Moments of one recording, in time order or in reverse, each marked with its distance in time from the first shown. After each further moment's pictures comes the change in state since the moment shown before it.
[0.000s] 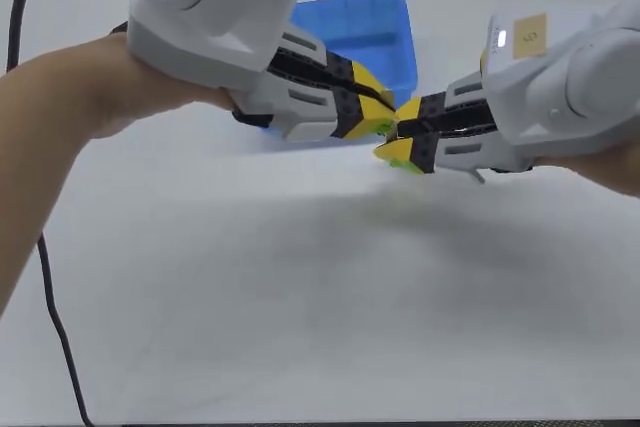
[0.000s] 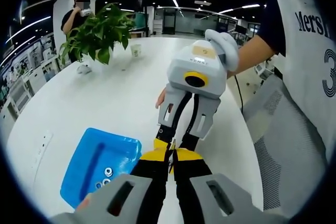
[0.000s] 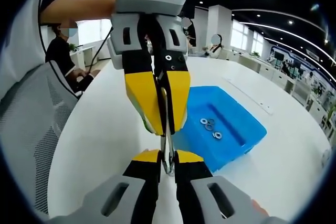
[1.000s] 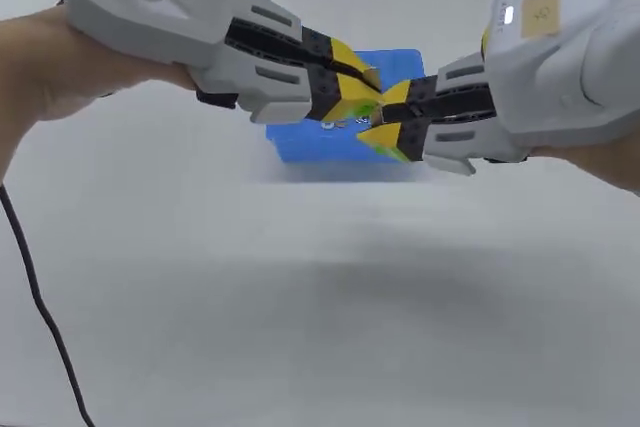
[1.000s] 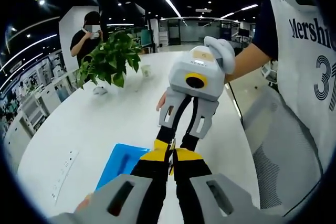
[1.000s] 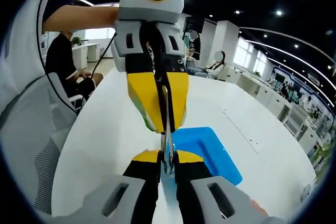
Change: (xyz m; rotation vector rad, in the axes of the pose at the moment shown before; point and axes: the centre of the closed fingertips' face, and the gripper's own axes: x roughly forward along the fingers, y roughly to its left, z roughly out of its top) left arm -0.073 0.005 0.039 0.082 -0.090 0.107; right arm -0.011 -0.008 0.082 -0.149 -0.061 -0.033
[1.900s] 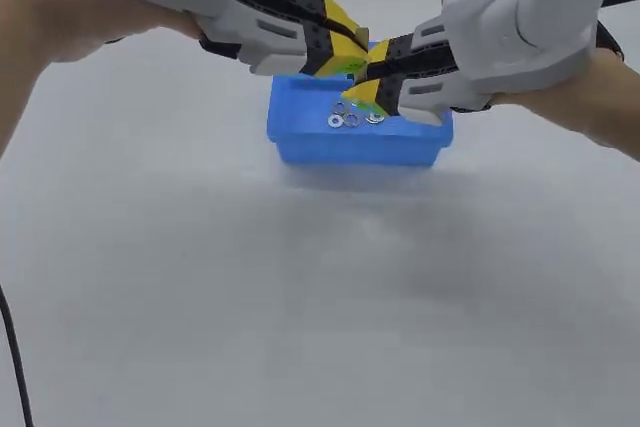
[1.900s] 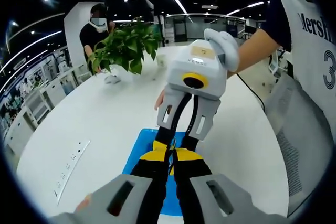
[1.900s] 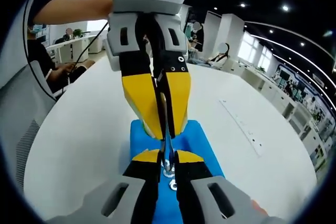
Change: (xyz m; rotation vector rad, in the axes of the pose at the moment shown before) left arm 0.021 0.073 -0.053 -0.024 0.029 0.045; right arm 0.070 -0.061 -0.042 -0.015 0.078 0.043
